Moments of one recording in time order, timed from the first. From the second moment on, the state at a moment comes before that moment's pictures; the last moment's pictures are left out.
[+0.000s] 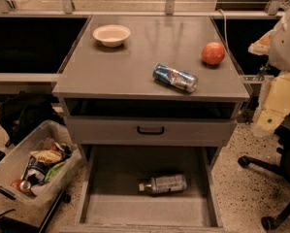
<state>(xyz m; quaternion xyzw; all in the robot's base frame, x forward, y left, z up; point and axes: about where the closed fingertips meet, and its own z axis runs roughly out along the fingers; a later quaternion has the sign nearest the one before) 0.438 -0.216 0.979 -0.60 0.78 -0.04 0.16</state>
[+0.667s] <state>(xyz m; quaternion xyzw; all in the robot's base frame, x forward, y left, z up) 0.430 -0.220 0.937 -0.60 0.79 -0.01 0.15</state>
